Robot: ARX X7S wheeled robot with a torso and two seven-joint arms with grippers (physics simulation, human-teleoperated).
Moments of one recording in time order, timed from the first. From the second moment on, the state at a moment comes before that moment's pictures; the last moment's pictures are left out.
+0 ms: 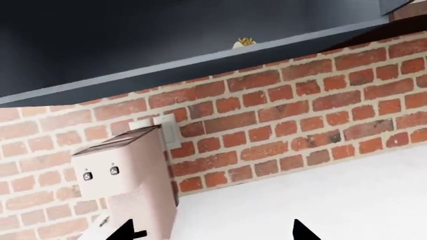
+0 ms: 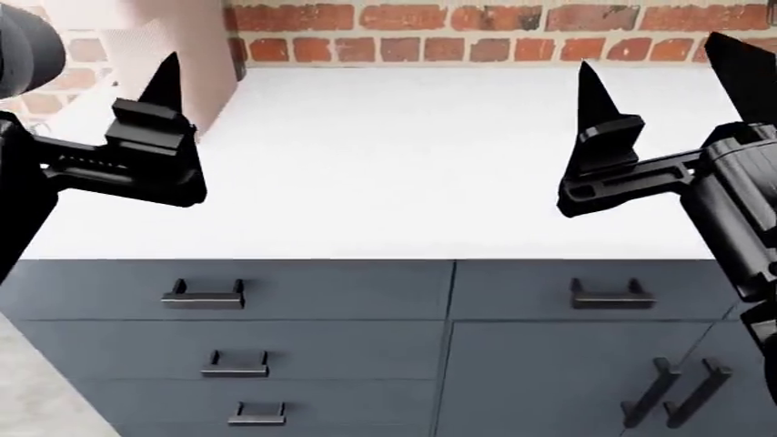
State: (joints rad) left arm -1.25 -0.74 0.04 0.71 -2.06 -1.28 -1.40; right arm 1.00 0.52 0.30 -0.84 1.43 1.50 0.72
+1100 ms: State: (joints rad) left arm -1.43 -0.95 0.22 0.69 -2.20 -1.15 -1.47; right arm 1.14 0.70 0.20 -0.78 1.69 1.39 0.93
